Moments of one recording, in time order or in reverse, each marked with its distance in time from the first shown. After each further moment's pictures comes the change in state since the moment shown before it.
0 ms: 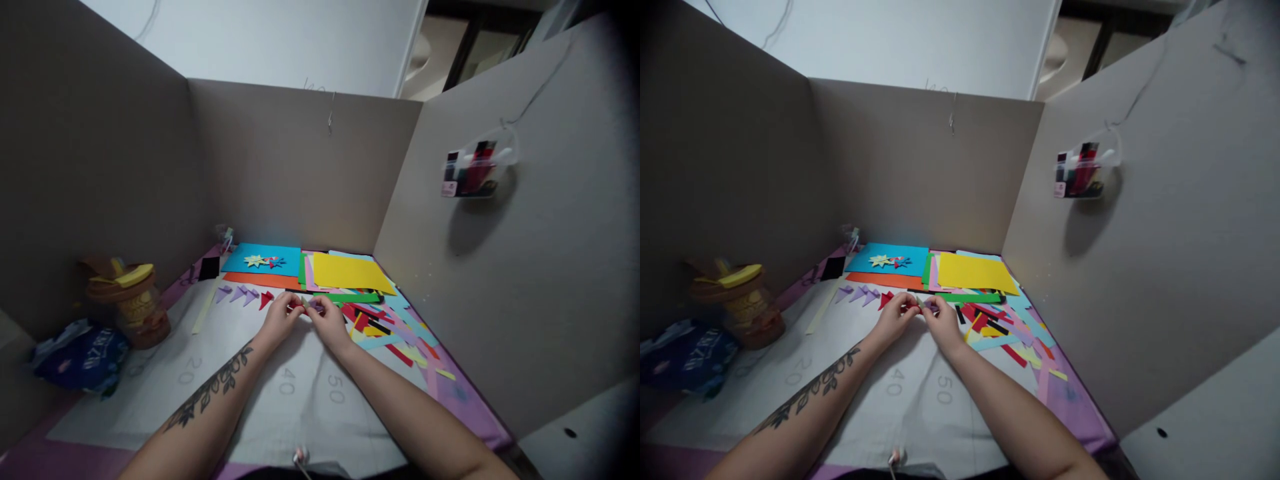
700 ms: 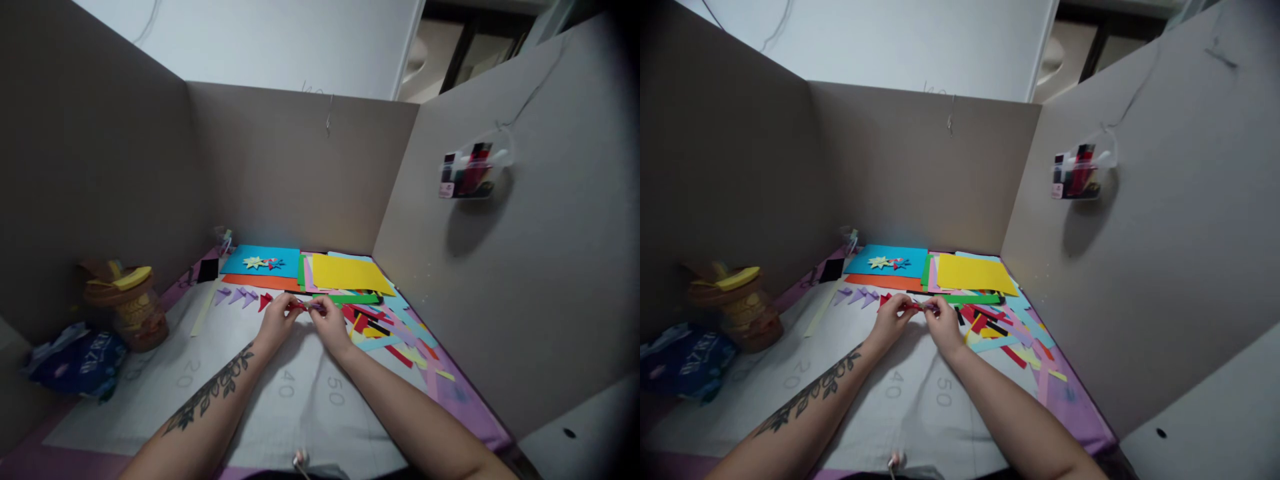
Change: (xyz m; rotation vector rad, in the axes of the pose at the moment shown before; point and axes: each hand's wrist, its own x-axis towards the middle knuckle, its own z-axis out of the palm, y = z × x) left_hand -0.003 -0.002 -0.002 0.049 0.090 0.106; right_hand 0.000 0.001 -0.001 -0.015 0.041 -0.039
